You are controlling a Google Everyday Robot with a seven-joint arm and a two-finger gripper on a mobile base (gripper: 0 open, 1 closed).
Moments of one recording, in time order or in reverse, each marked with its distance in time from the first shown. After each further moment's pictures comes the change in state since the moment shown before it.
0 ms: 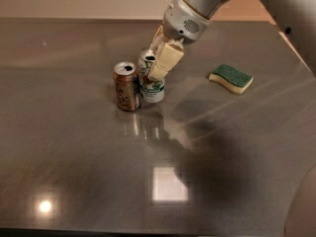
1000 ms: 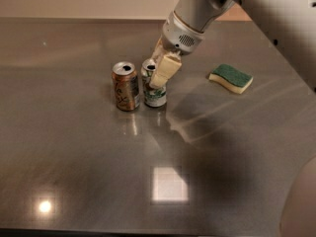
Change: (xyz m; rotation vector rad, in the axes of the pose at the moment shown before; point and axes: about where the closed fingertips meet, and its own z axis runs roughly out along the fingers) arm 0.023 -0.017 0.032 0.025 0.057 0.023
